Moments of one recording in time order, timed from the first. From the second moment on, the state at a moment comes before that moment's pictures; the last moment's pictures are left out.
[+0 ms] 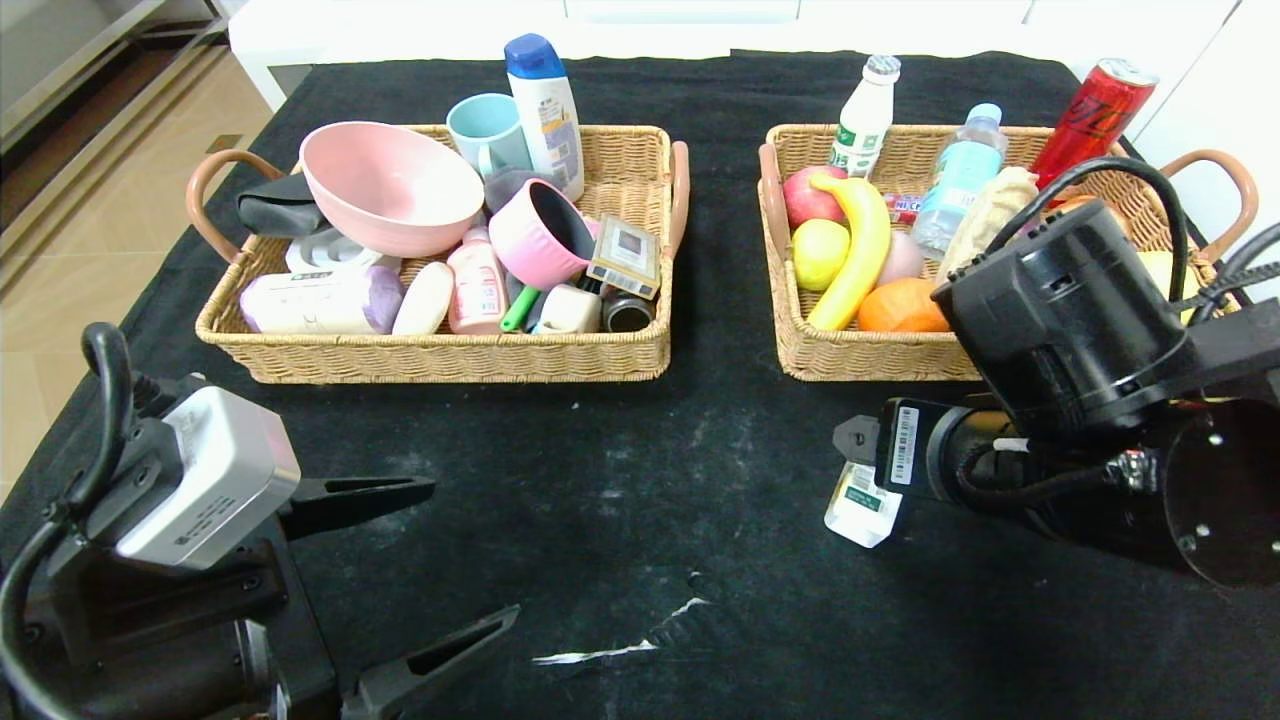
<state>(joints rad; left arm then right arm) -0.53 1.14 -0.57 -0.25 -0.20 0.29 0.79 1.67 -1.34 0.45 -0.57 0.75</state>
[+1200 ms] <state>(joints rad) -0.53 1.15 -0.57 -0.25 -0.20 0.29 0.72 1.82 -1.48 0.61 -0.43 0.86</state>
